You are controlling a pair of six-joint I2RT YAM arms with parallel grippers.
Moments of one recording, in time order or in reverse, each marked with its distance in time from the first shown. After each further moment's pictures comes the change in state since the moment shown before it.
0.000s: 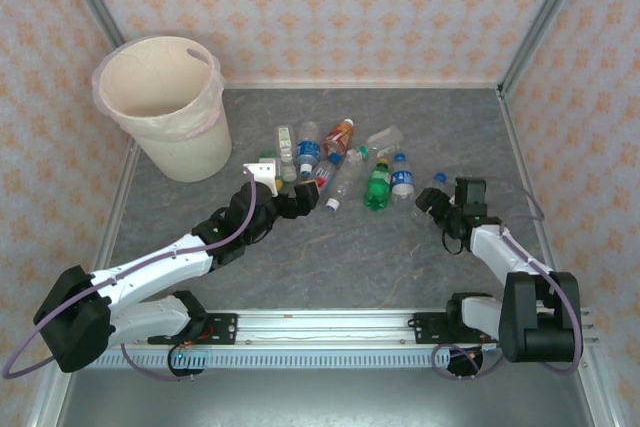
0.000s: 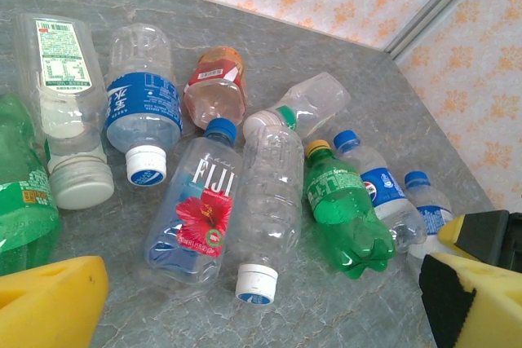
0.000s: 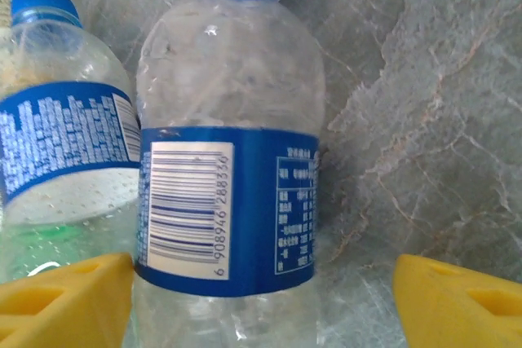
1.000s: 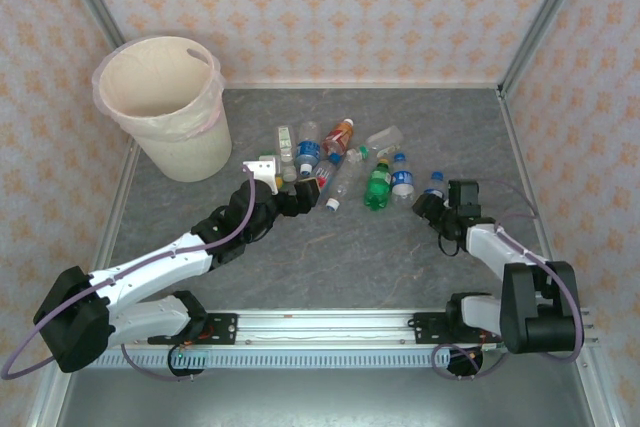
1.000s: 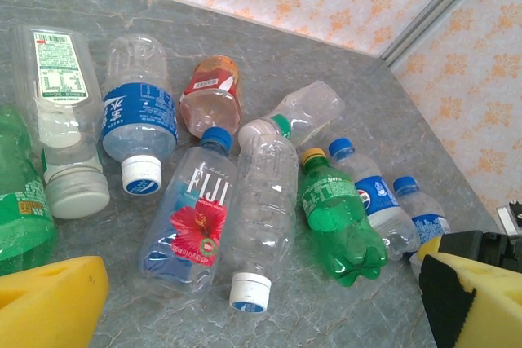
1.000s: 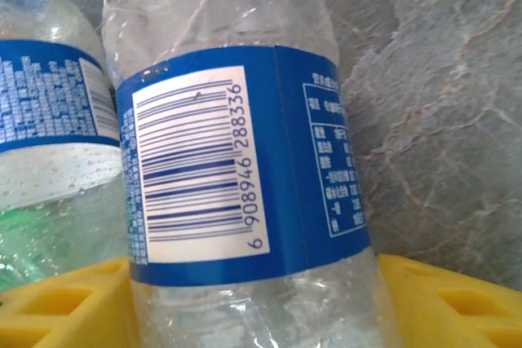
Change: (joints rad) left arm 0.000 -0.001 0.022 -0.009 -0.003 0.000; right arm 0.053 0.048 -0.016 0.040 0.027 -0.004
